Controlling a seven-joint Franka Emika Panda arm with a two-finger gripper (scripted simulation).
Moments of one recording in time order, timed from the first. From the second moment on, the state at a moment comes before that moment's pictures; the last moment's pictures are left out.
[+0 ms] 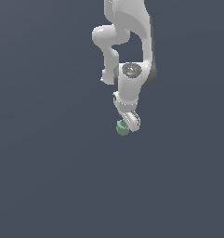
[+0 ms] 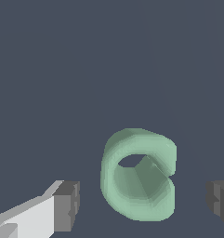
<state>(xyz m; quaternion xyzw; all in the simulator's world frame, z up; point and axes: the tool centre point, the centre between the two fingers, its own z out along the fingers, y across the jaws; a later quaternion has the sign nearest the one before) -0.082 0.069 0.107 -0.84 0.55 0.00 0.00</state>
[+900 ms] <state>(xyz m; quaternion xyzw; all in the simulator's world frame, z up) -0.086 0.070 0.077 -0.83 0.56 0.00 0.00</state>
